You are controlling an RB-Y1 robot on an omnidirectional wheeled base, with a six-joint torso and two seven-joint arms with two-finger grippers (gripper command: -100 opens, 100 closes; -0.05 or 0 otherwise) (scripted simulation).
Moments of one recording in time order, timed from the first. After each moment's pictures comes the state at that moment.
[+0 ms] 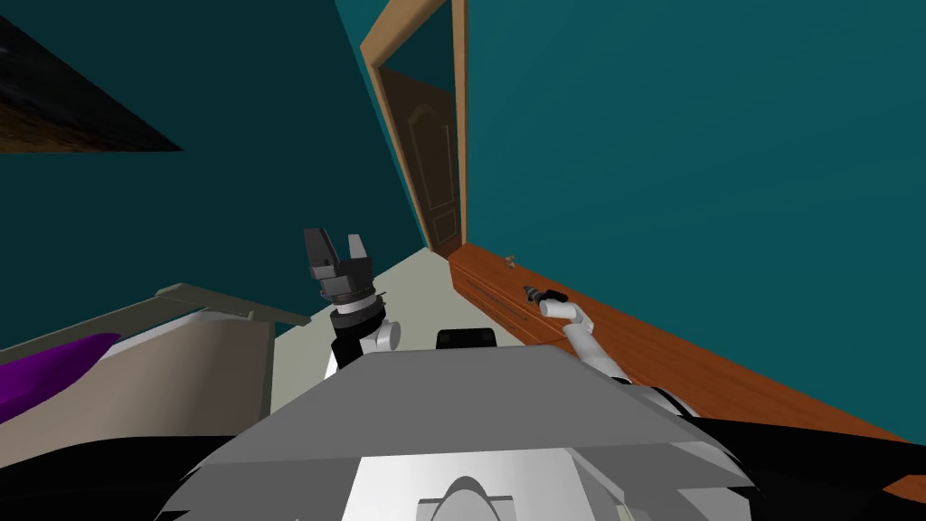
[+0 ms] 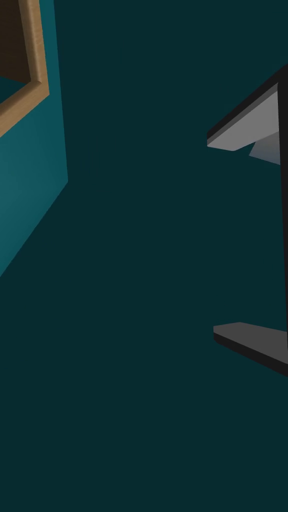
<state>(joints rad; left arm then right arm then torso) 0.55 -0.04 -0.04 -2.40 -0.12 -0.62 -0.15 0.07 -0.45 -0.05 -1.29 -0.37 0.56 0.79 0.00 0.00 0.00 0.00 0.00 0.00</state>
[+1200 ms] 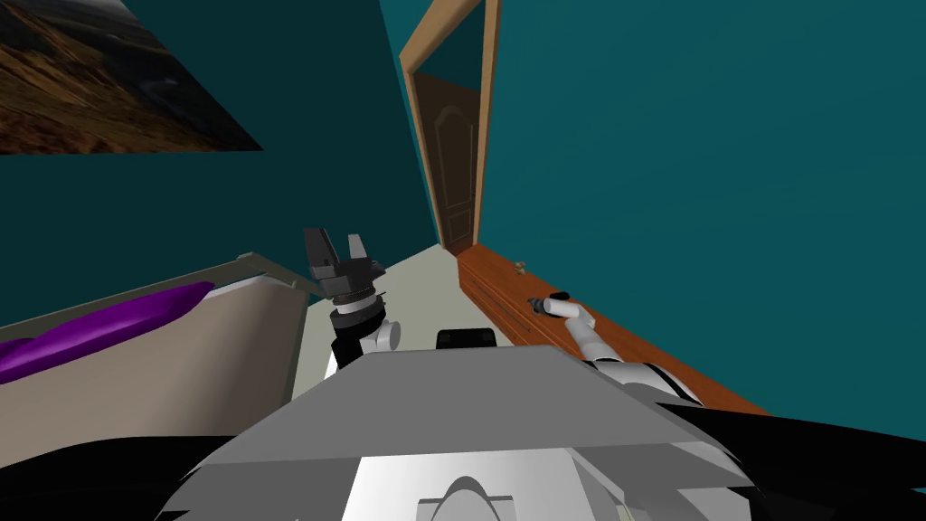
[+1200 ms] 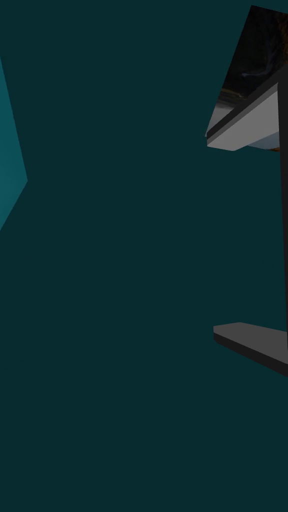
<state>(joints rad) 0.55 -0.04 -0.04 -2.40 -0.12 -0.62 -0.15 -0.07 -0.50 -0.06 -0.97 -0.49 0.74 1.00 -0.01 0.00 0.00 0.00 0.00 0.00</state>
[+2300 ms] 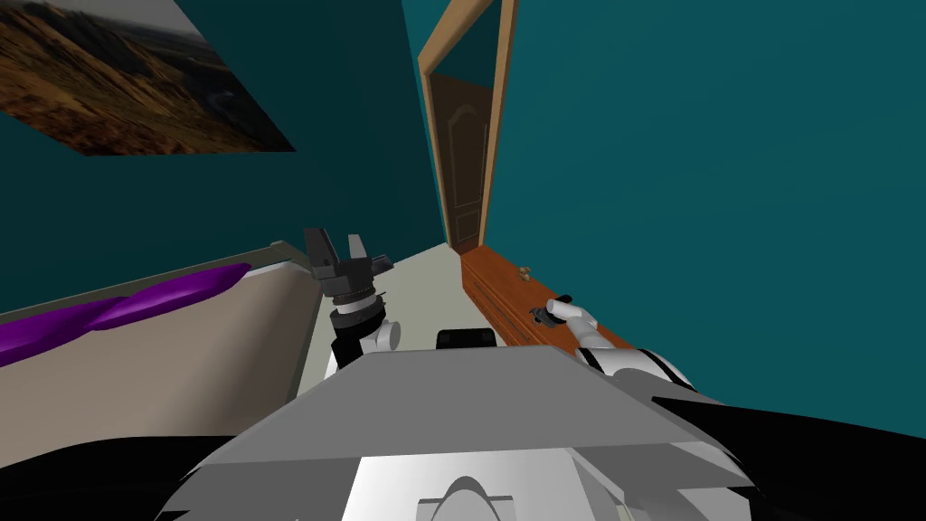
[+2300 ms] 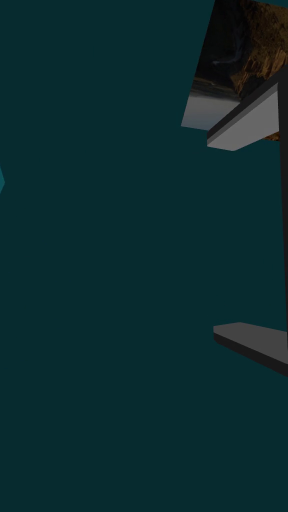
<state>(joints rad) 0.55 -0.04 -0.04 -2.40 -0.12 -0.62 -0.15 -0.16 -0.52 -0.06 -0.72 -0.58 0.86 1.15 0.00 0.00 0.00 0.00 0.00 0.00</state>
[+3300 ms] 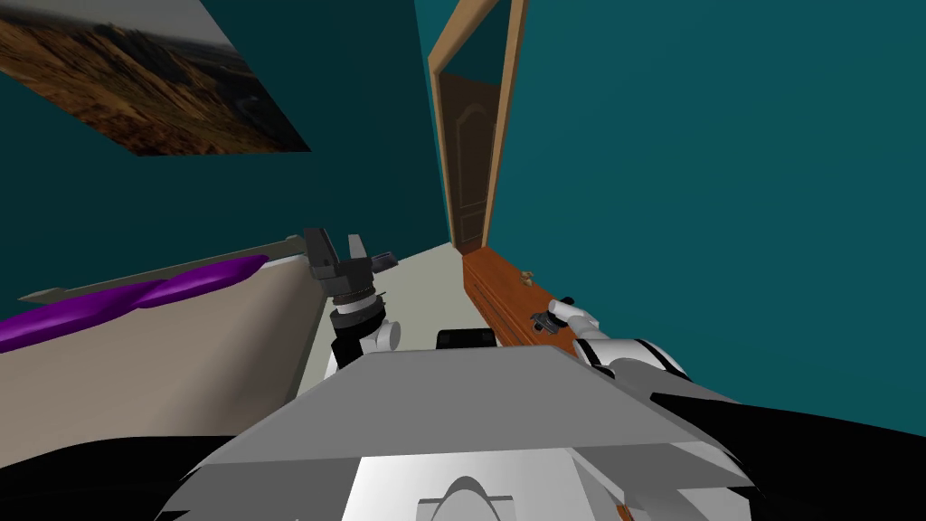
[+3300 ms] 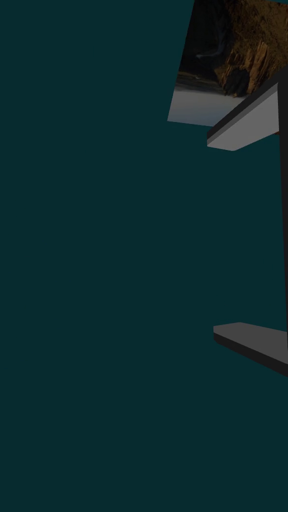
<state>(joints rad) 0.55 -0.04 -0.04 -2.40 -0.12 -0.62 -0.15 -0.23 -0.53 -0.05 -0.54 -0.64 0.91 1.25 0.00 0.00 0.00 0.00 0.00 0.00</state>
